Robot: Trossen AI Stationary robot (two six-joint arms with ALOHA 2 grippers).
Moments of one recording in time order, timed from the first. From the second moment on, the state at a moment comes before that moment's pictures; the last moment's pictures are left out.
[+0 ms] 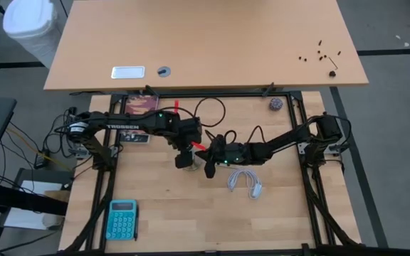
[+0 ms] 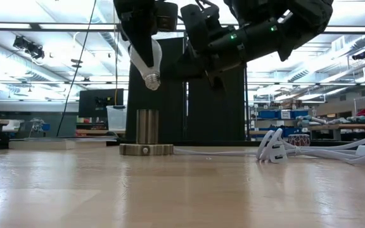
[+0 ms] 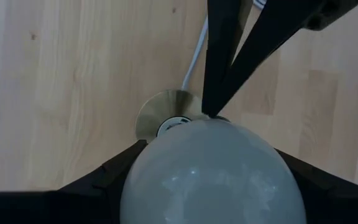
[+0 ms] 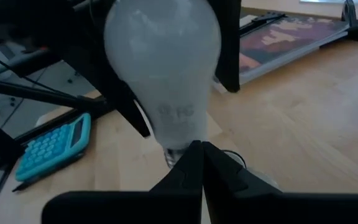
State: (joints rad) left arm 0.07 1.66 1.48 -1.01 0.05 -0.08; right arm 0.10 1.80 0.88 0.62 0.32 0.47
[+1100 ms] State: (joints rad) left arm 0.06 1.70 1.47 -0.99 -0.04 0.42; right arm 0.18 1.71 0.86 0.26 0.30 0.56
